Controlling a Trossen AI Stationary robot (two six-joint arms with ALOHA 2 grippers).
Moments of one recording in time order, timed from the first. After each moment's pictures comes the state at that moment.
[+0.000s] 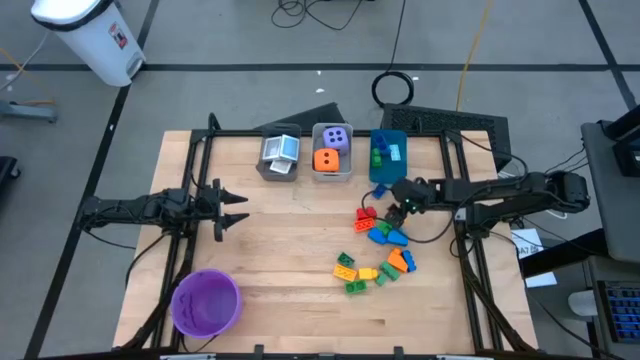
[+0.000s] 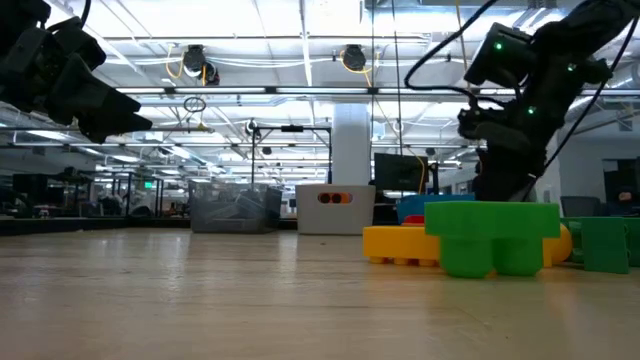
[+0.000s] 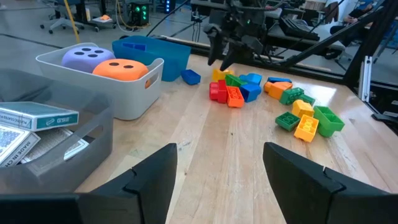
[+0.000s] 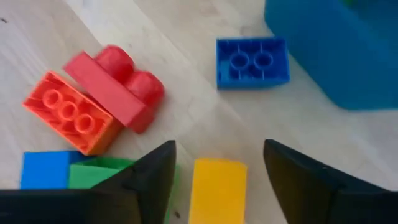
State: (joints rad) left arm -0.04 0.02 0.11 -0.28 -0.18 -0.19; right arm -0.17 1.13 0.51 -0.40 0.18 0.51
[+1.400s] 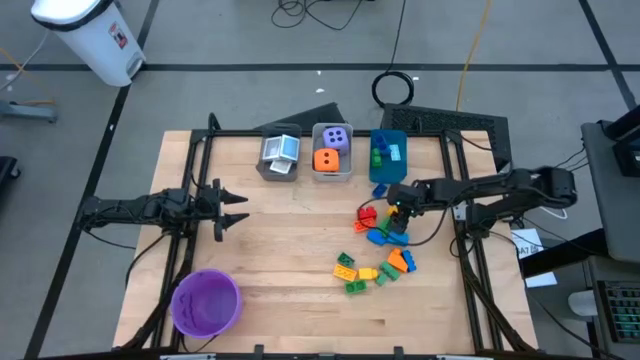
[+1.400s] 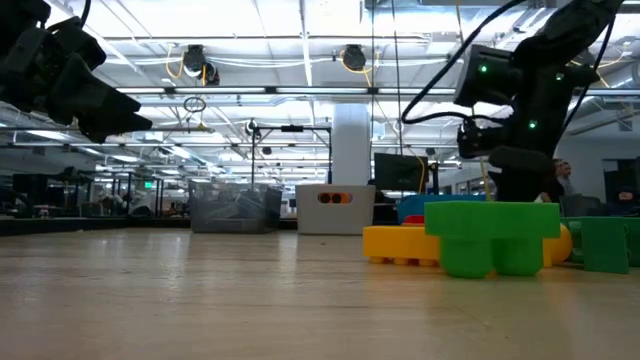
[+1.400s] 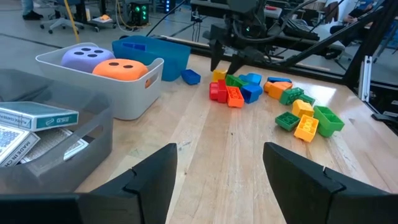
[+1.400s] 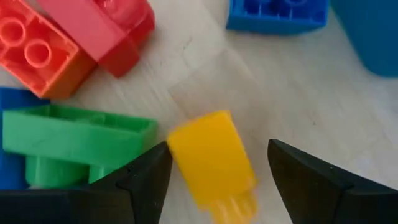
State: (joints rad) left arm -0.04 0.02 0.11 -0.28 -0.18 -0.19; right arm -0.17 1.27 0.56 -0.52 0.13 0.42
